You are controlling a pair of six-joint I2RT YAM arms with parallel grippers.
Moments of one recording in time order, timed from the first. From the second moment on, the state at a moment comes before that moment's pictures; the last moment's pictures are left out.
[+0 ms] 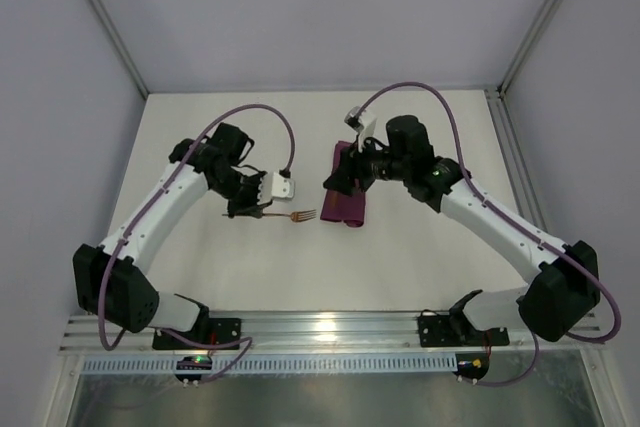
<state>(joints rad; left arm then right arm) -0.36 1.42 1.30 -1.19 0.52 1.14 0.58 1.31 1.12 -0.21 -0.53 0.16</state>
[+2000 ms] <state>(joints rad) -0.71 1.31 1.27 -1.12 0.50 0.87 1.13 1.18 0.54 0.40 0.01 0.23</state>
